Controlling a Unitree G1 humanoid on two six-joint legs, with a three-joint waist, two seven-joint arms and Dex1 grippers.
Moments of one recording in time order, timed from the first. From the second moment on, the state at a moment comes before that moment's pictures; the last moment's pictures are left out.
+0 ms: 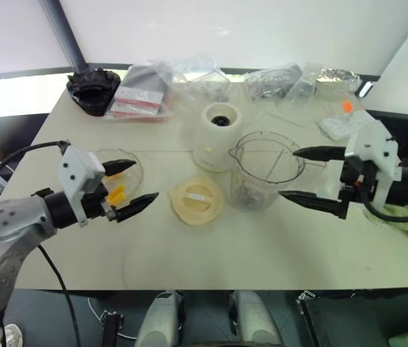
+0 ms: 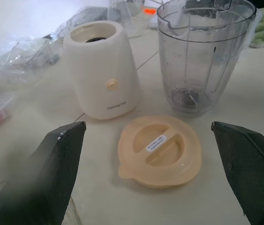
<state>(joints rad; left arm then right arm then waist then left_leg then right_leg) -0.06 0.83 0.33 -0.63 -0.69 0.65 -0.74 -0.26 -1.07 -0.31 -0.57 0.74 0.76 0.90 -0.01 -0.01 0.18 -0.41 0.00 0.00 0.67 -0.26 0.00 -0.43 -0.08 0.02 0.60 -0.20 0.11</state>
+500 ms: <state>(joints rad) -0.25 1.11 0.19 -0.16 -0.40 0.63 -0.76 -0.27 -0.98 -0.23 -0.58 0.72 0.73 0.84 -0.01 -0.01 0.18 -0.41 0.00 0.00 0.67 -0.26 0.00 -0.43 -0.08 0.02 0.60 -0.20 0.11</state>
